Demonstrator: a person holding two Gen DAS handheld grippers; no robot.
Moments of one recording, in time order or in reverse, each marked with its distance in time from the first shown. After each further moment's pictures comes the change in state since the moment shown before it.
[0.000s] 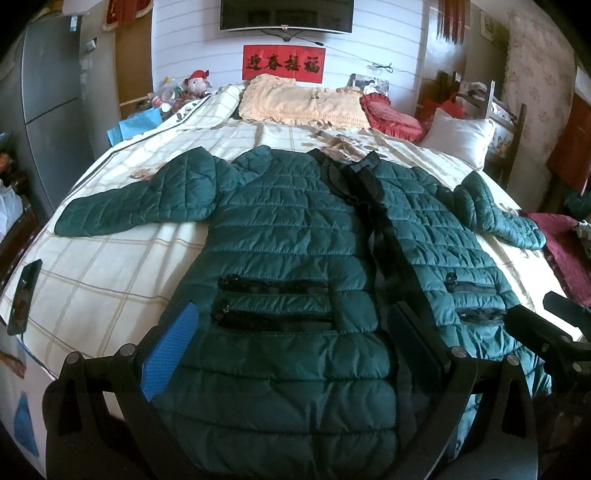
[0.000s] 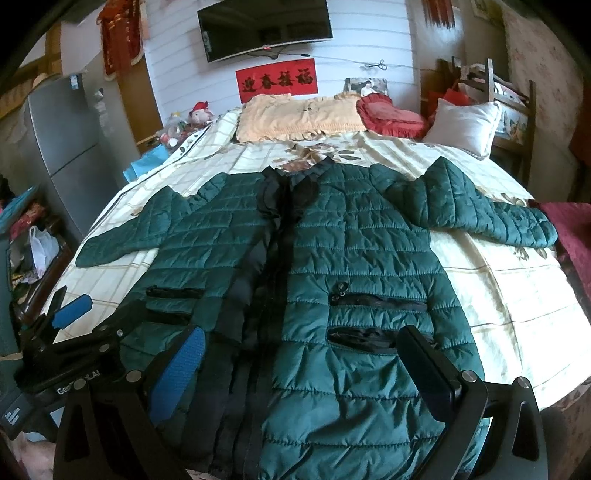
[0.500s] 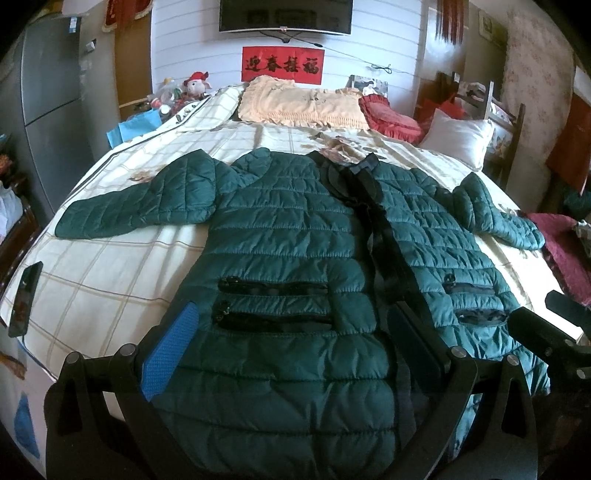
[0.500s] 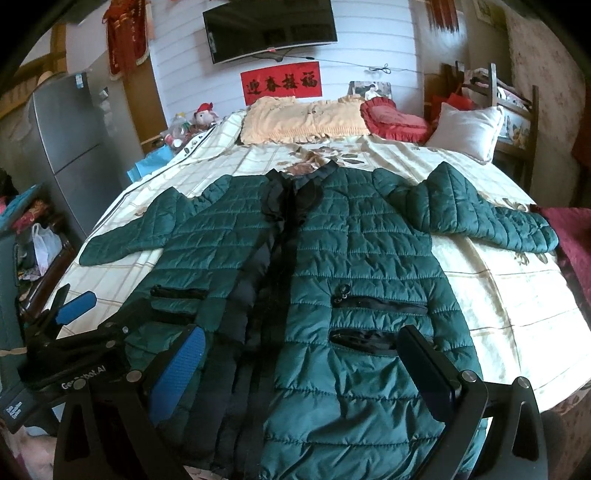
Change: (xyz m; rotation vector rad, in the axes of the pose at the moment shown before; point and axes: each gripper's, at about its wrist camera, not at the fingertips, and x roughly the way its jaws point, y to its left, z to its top) left arm -0.001 0.000 0.002 -0.003 -0.004 -0.003; right arm -0.005 0.004 0.002 0.009 0.017 0.015
